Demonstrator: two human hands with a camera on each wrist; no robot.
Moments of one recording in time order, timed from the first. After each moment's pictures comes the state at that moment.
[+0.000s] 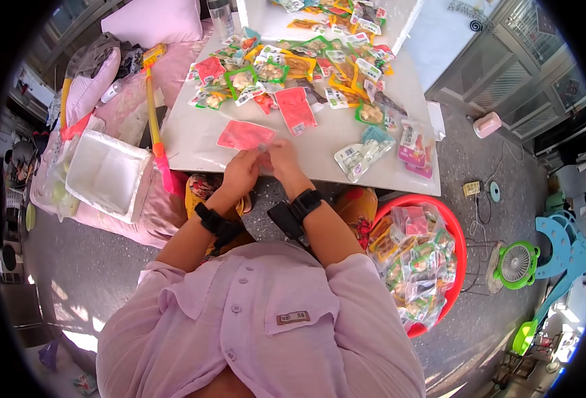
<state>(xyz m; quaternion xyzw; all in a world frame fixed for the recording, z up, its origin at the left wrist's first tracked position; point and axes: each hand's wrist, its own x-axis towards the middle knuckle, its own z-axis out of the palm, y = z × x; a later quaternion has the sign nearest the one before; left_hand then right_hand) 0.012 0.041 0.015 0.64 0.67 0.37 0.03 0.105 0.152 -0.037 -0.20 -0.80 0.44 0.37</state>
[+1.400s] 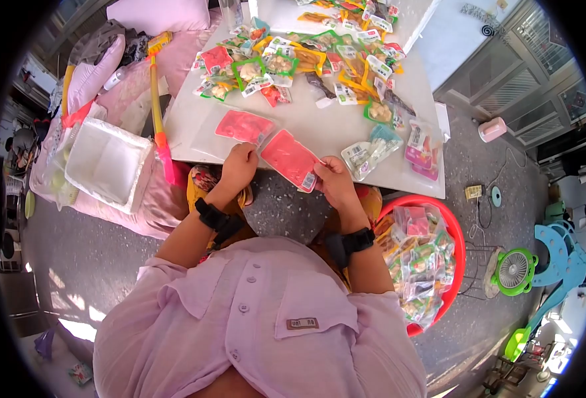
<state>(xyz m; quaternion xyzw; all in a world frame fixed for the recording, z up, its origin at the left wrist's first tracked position) 0.008 0.037 0.011 0.50 0.77 0.39 0.10 0.219 0.122 0.020 -0.34 -0.41 0.79 0.30</state>
